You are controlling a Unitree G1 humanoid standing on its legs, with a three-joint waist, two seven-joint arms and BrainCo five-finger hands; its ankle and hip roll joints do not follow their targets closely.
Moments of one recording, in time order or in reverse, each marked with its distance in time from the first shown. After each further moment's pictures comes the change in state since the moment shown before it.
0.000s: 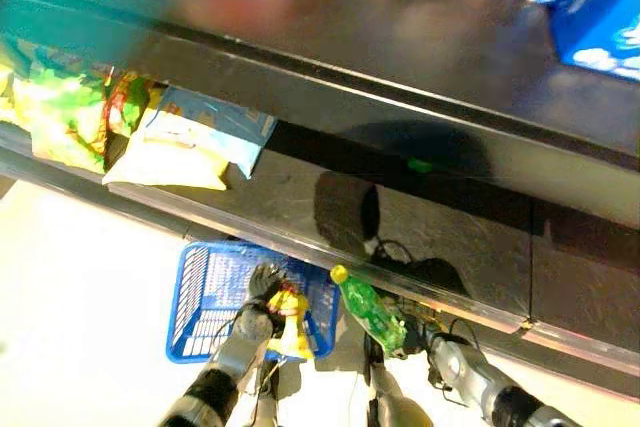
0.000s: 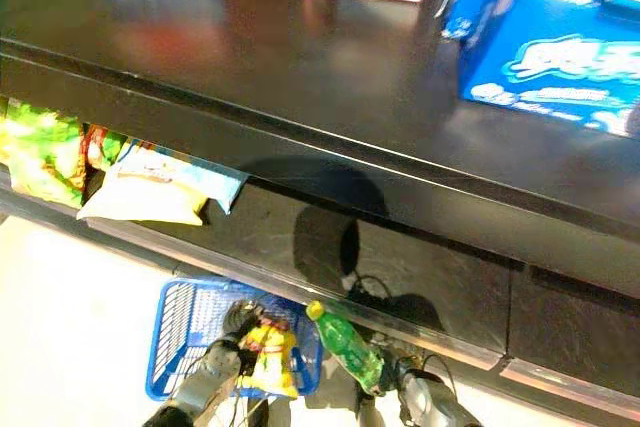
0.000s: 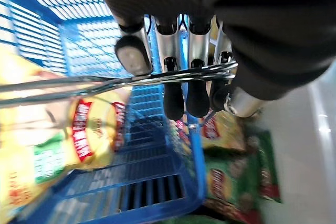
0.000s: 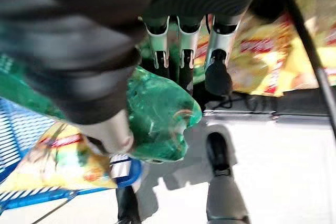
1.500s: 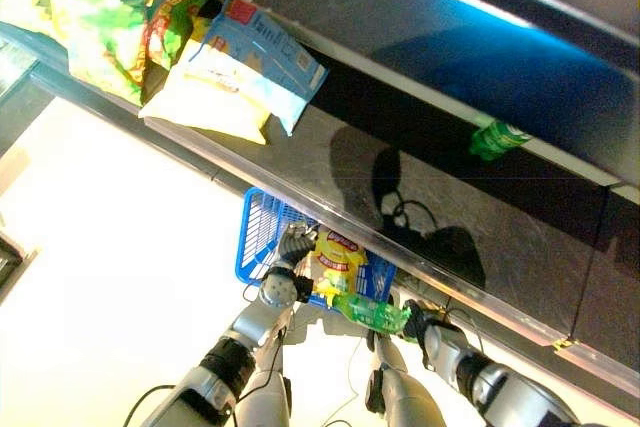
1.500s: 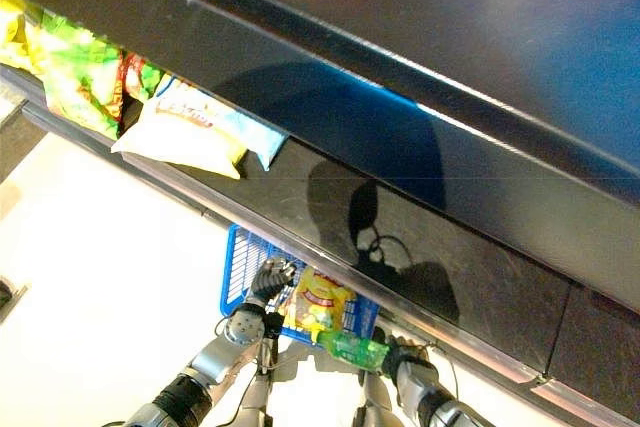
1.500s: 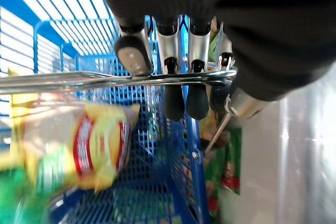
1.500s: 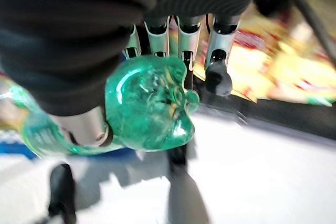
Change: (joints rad) left arm -0.082 -0.012 -0.126 -0.198 -0.053 0.004 -0.007; right arm -0.311 0.180 0.003 0.462 0.046 0.095 -0.155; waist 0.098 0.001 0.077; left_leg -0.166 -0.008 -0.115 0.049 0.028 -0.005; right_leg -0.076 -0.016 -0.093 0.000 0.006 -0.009
